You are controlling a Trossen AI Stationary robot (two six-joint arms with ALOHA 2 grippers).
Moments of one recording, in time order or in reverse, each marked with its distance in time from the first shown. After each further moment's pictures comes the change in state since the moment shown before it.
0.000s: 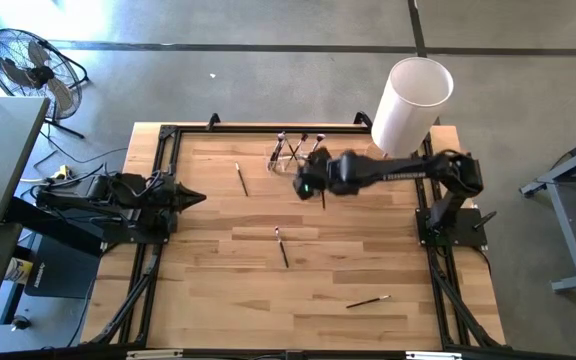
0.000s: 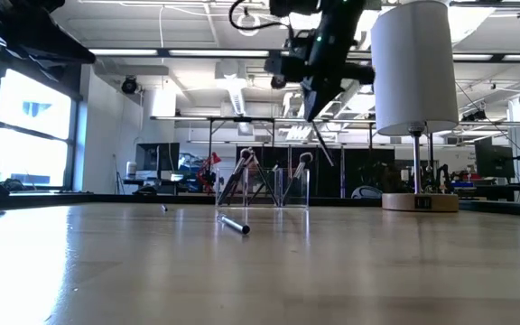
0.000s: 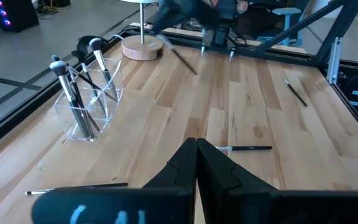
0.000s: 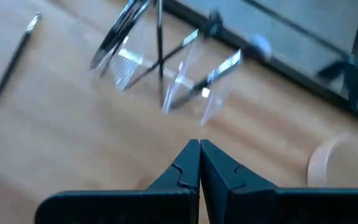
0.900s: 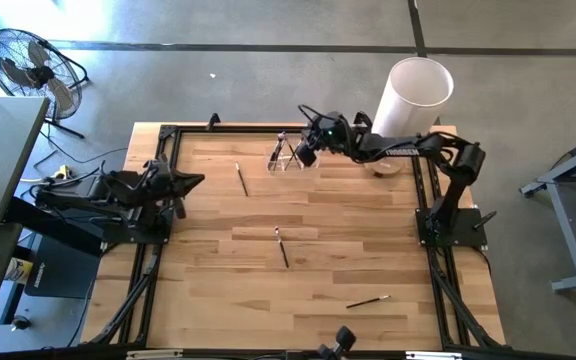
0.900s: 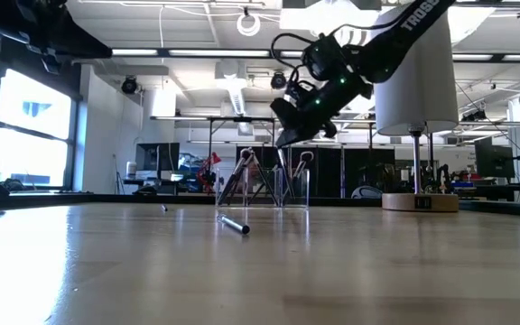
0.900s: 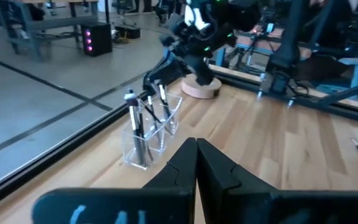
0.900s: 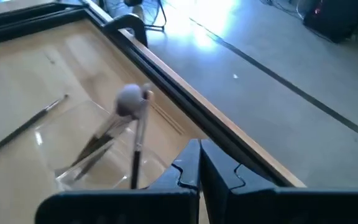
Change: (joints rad) left arm 0.000 0.026 0.001 0.132 -0.282 -0.032; right arm -0.414 -0.002 -0.419 1.134 -0.475 -0.753
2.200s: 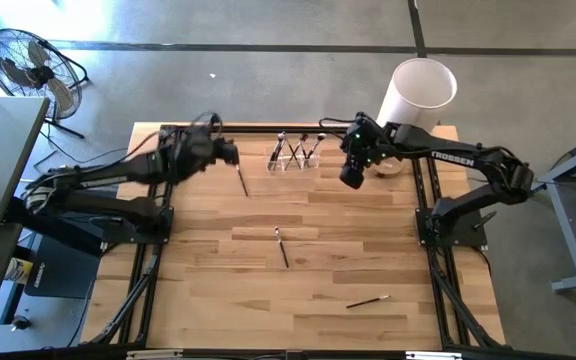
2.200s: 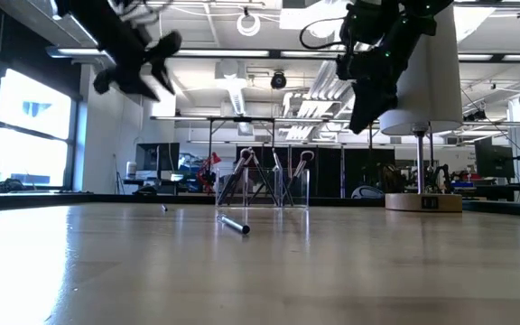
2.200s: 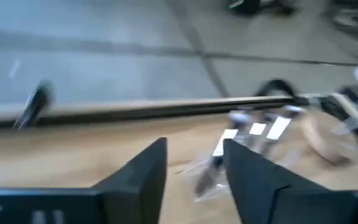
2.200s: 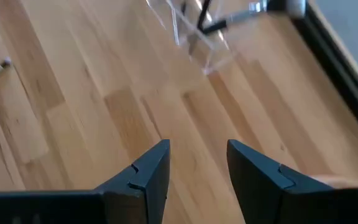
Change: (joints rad) left arm 0.511 0.803 0.329 0.103 0.005 -0.552; right arm 0.007 -0.391 0.009 -0.949 -0.189 -0.045
